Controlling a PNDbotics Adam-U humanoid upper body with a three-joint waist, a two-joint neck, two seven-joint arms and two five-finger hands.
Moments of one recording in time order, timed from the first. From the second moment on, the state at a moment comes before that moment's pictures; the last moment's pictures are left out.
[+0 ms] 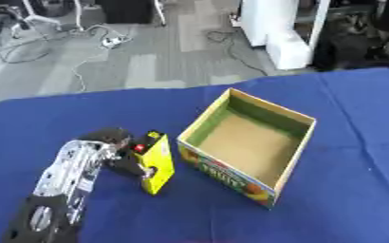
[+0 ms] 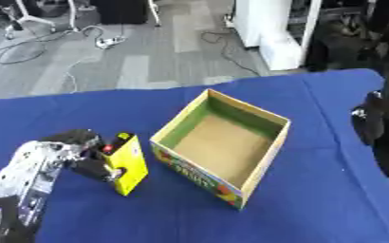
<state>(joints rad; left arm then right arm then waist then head) -0.38 0.18 -0.10 -1.60 -1.39 0.14 -0.90 -0.07 -0.57 0.02 -1.99 -1.02 -0.35 0.51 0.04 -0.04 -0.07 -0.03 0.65</state>
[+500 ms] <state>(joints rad) -0.38 0.17 -0.10 -1.60 -1.38 0.10 -0.86 -0.07 -0.57 0.02 -1.99 -1.02 -0.36 0.51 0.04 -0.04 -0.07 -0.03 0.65</state>
